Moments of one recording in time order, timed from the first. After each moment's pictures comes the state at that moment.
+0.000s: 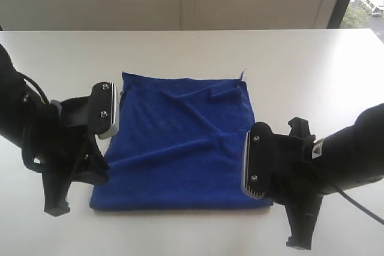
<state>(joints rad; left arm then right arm) -0.48 1.46 -0.79 -0.47 0.72 1.31 0.39 1.40 -0.57 0.31 0.39 -1.17</state>
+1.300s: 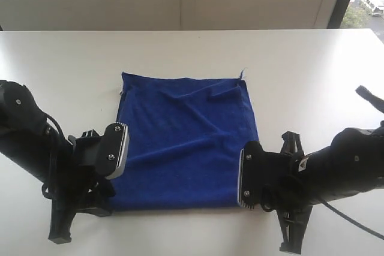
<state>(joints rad) -0.48 1.62 -0.70 -0.64 0.58 1.65 0.39 1.58 -0.52 0.38 0.17 -1.29</state>
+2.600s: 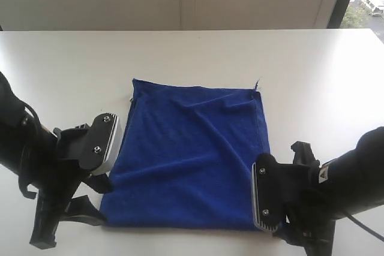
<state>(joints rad) -0.48 1.47 -0.69 -0.64 0.73 1.61 0.39 1.41 -0.49 0.32 0.40 -1.26</state>
